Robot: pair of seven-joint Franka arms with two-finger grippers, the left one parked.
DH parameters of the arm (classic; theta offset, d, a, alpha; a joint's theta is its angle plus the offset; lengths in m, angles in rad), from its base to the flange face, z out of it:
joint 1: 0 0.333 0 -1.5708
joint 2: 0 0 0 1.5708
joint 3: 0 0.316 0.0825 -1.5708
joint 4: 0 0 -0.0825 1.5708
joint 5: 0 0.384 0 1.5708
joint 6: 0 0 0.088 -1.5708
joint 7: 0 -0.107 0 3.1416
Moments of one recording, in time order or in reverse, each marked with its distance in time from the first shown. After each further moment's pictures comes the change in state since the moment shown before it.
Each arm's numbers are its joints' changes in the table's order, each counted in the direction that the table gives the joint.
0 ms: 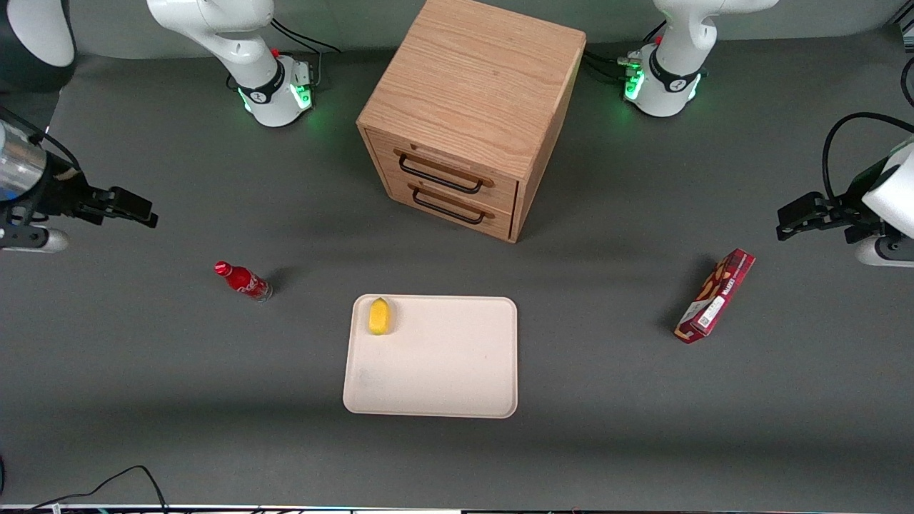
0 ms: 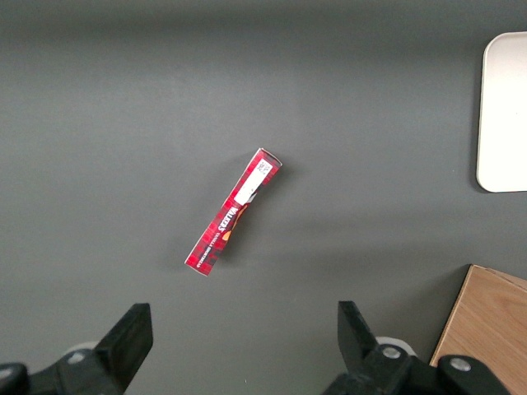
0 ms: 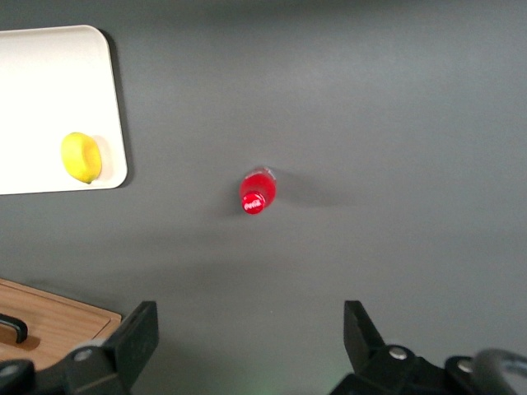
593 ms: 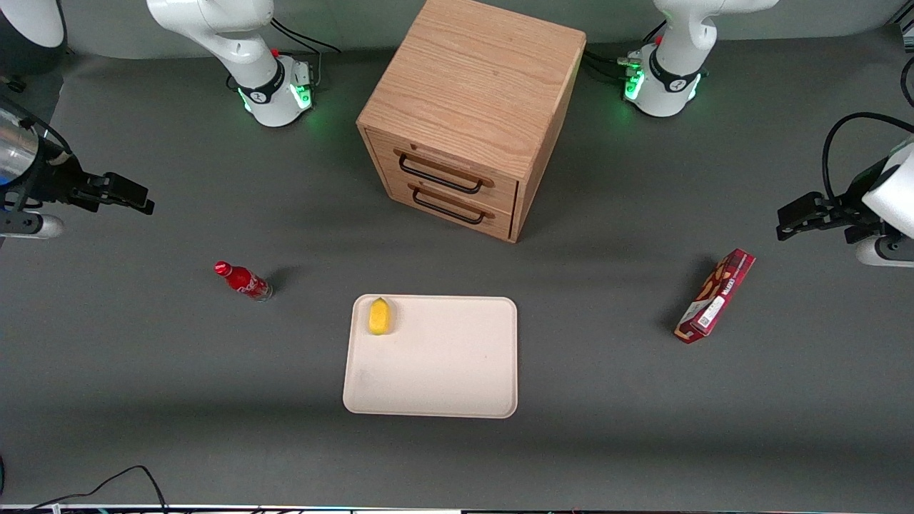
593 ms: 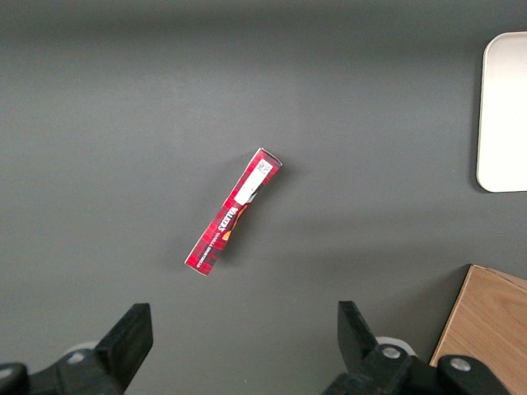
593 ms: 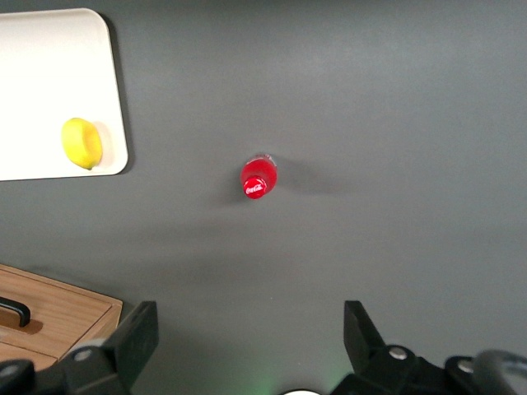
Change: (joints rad) arm 0.003 0.012 0.009 0.001 0.001 -0.020 0.000
